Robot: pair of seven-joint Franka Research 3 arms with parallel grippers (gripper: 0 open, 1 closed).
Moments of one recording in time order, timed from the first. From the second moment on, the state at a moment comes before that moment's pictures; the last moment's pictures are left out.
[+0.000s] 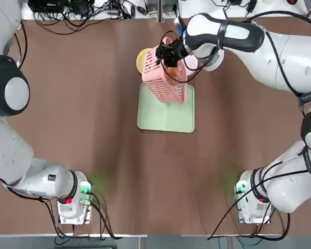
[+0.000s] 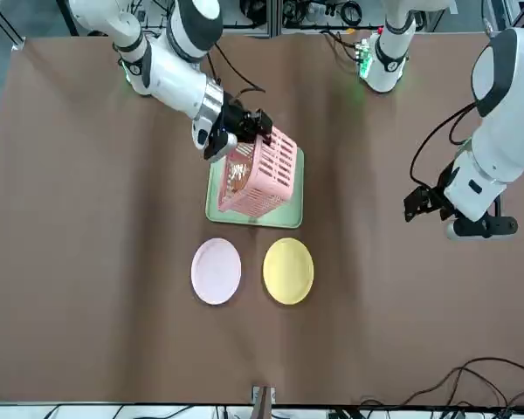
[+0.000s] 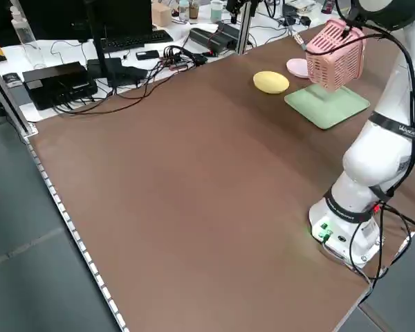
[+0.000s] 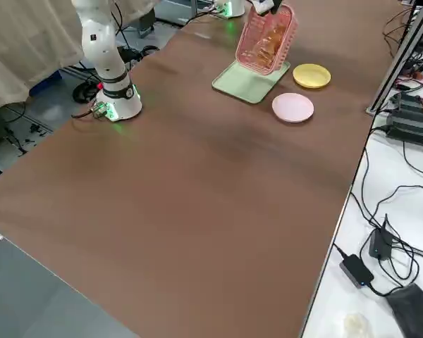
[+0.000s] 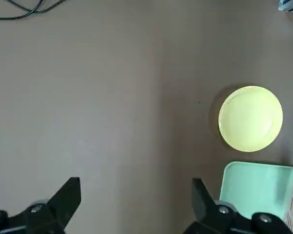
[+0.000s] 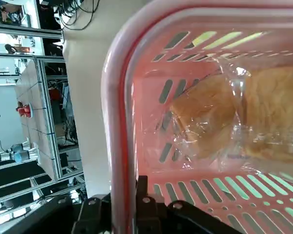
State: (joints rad) left arm -0.12 0.21 -0.08 -1.51 -0.04 1.80 -0.22; right arm 0.75 0.12 0.04 -2.05 1.19 2.56 0.00
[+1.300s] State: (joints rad) left arm -0.12 0.21 -0.08 -1.51 -0.04 1.80 -0.22; right arm 0.16 0.17 0.66 -2.15 1.82 2.58 -0.67
